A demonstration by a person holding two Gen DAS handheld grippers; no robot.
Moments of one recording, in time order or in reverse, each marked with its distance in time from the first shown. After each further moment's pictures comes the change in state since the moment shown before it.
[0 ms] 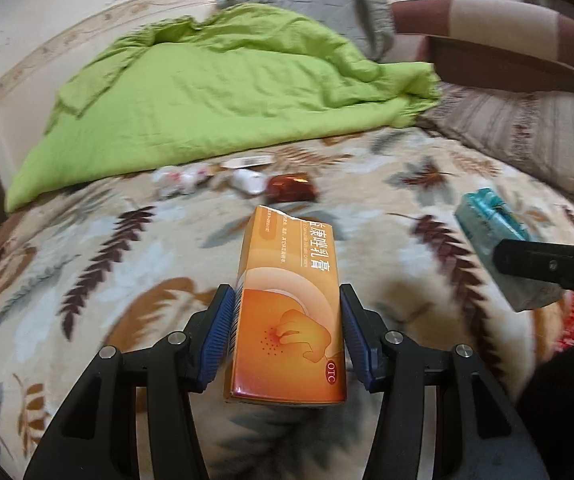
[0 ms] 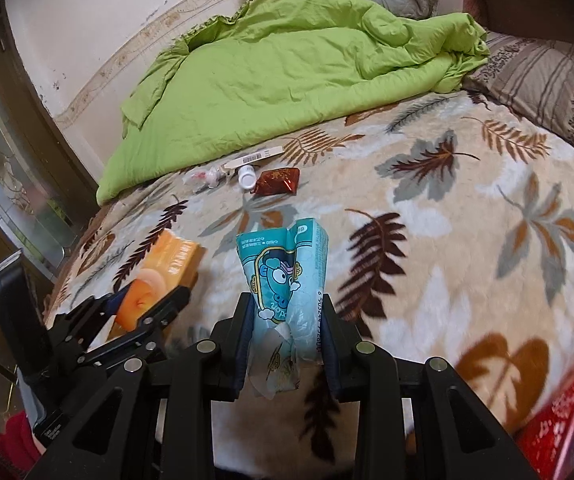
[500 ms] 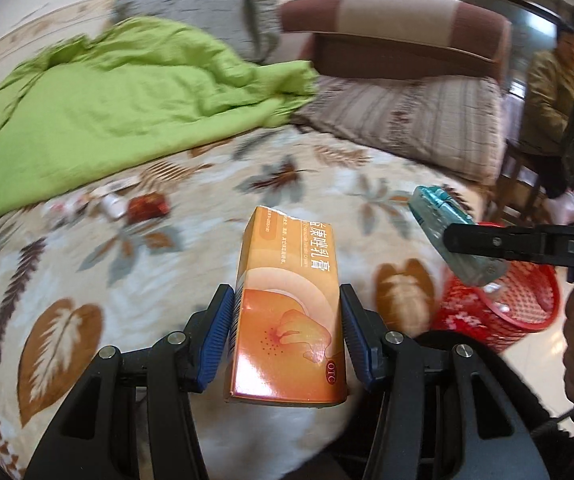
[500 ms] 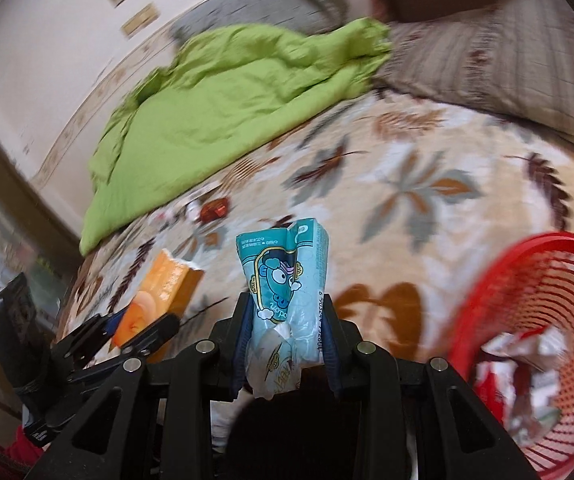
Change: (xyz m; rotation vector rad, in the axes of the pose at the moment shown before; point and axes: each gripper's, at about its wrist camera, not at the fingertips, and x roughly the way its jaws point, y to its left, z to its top) left arm -0.046 -0.091 0.015 0.141 0.007 -0.340; right arm -0.106 -0.078 -0.027 0.212 -0.092 -0.090
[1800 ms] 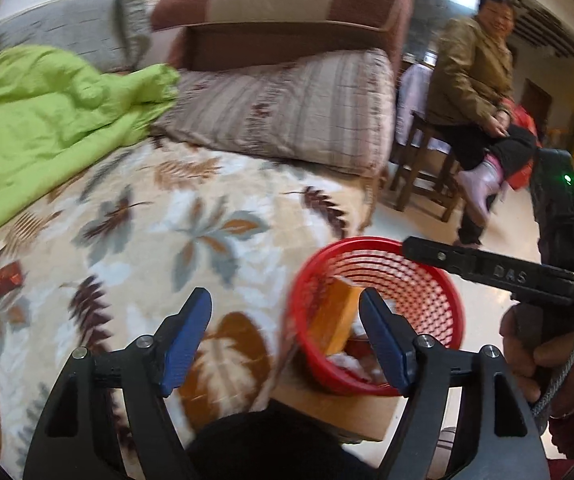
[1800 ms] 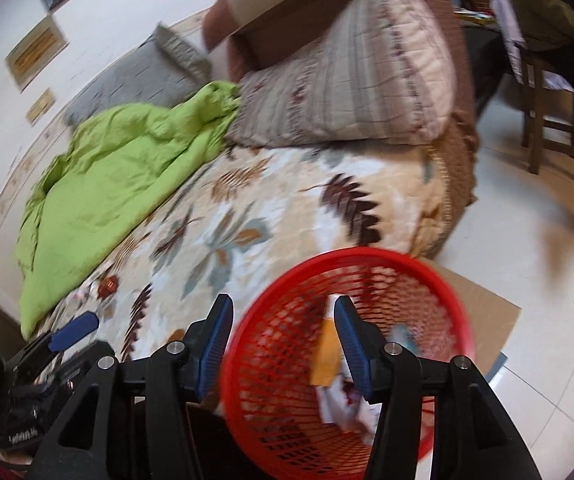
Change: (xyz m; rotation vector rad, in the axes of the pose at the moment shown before) left arm 0.035 -0.133 0.060 0.115 0.067 -0.274; right arm -0.093 -0.118 0.006 0.190 -0.147 -0.262
